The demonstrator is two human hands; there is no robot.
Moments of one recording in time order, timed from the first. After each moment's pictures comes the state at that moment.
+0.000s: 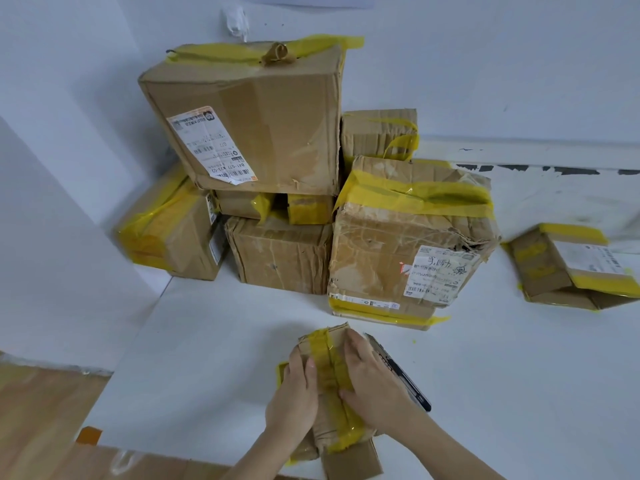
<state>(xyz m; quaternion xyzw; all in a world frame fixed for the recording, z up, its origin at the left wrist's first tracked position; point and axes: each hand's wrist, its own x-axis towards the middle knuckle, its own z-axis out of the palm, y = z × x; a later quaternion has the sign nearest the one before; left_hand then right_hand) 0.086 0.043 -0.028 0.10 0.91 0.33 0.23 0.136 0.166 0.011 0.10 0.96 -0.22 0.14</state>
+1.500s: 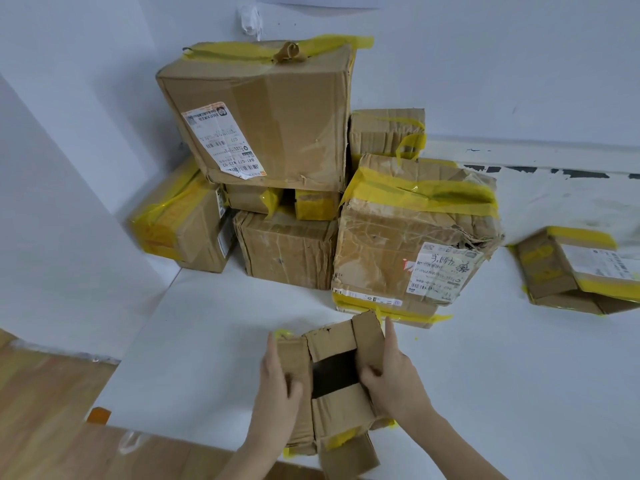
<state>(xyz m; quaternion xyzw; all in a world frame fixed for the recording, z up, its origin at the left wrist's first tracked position) 0.099 0.011 -0.011 0.10 0.90 0.38 0.17 0.152 0.188 -0.013 0.24 0.90 -0.36 0.05</state>
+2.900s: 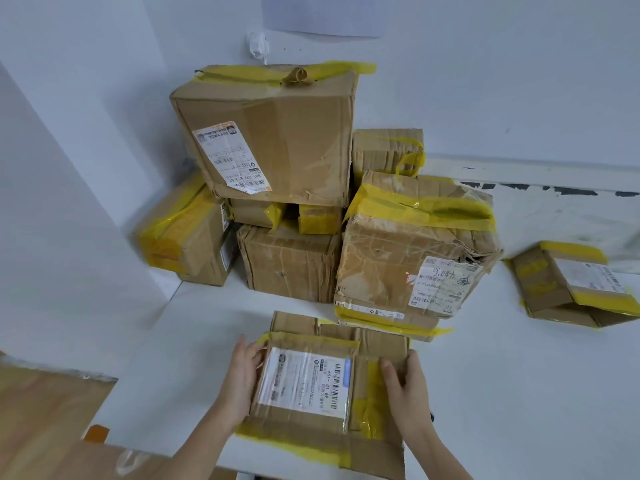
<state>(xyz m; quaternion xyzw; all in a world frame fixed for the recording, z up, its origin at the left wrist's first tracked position) 0.025 -0.020 -0.033 -0.08 0.63 0.71 0.31 0.155 0.186 -0.044 0.32 0.71 -0.60 -0.19</state>
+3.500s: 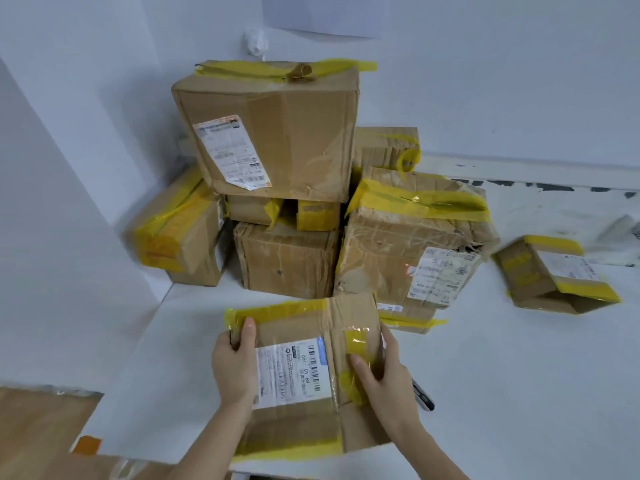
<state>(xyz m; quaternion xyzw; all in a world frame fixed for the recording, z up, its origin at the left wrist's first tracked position) 0.027 -0.009 -0.015 -0.10 0.77 0.63 -0.02 0.150 0.154 -0.027 0.29 0.79 -0.52 -0.14</state>
